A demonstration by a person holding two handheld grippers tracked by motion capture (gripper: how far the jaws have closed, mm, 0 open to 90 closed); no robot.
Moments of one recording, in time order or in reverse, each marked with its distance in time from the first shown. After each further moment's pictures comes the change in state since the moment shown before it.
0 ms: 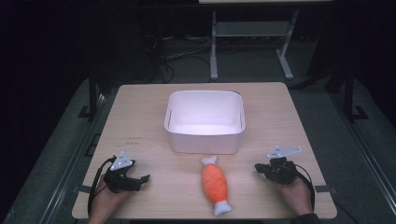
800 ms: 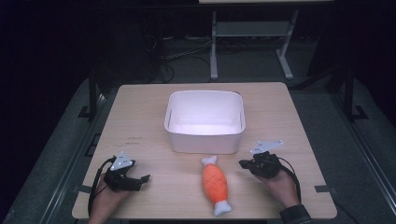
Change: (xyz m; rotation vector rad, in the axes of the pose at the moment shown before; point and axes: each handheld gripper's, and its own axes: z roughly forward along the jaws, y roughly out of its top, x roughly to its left) left arm -0.001 0.000 0.000 -0.001 0.005 -0.005; right arm 0.024 0.038 0.020 -0.004 0.092 -0.109
